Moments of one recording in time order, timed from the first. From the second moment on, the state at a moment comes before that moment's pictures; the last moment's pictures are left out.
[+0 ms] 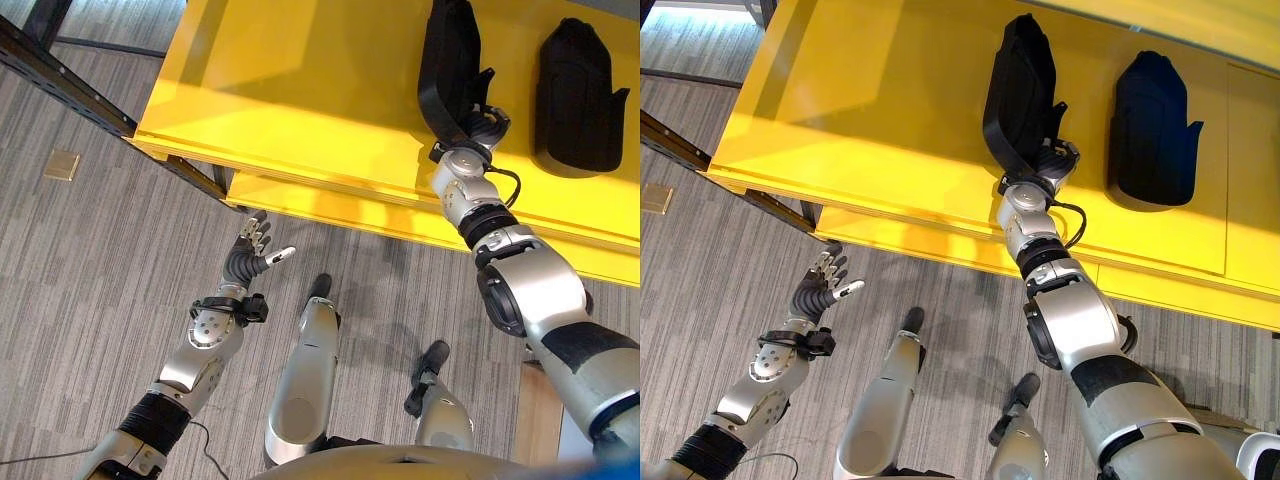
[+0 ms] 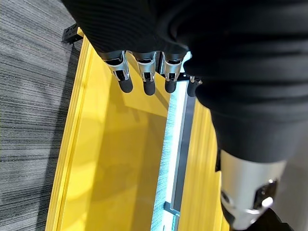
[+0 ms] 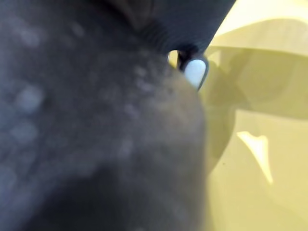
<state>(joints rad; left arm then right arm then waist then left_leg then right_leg) -0.05 0.60 -0.36 0.07 -0.62 -0.20 0.25 -1.22 -0.18 0.12 1.20 0.53 -0.16 -0.81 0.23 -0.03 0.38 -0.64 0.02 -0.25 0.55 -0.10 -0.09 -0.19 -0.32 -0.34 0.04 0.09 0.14</state>
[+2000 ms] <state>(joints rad) 0.21 0.40 -0.12 0.10 -0.53 -0.20 0.16 0.17 -0.30 0.09 -0.19 0.17 -0.28 -0.39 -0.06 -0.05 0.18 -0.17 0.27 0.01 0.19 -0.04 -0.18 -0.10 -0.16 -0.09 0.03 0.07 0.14</state>
